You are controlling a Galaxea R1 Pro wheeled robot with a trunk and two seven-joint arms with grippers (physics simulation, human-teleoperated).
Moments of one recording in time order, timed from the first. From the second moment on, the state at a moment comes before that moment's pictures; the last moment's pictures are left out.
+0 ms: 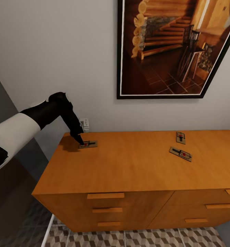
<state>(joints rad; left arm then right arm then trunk) -1.60 0.22 -0.96 -0.65 -0.37 0.61 -1.57 -0.01 -0.06 -0.19 -0.02 0.30 -1.04 -0.08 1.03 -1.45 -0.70</state>
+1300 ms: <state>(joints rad) -1.60 0.22 -0.96 -0.65 -0.36 0.61 -1.57 -0.01 -0.08 -0.19 -0.02 0.30 -1.04 -0.08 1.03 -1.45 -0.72</state>
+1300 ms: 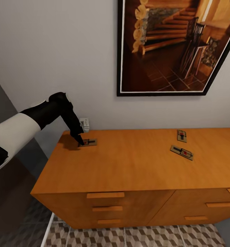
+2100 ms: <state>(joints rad) -1.60 0.22 -0.96 -0.65 -0.36 0.61 -1.57 -0.01 -0.08 -0.19 -0.02 0.30 -1.04 -0.08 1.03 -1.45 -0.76</state>
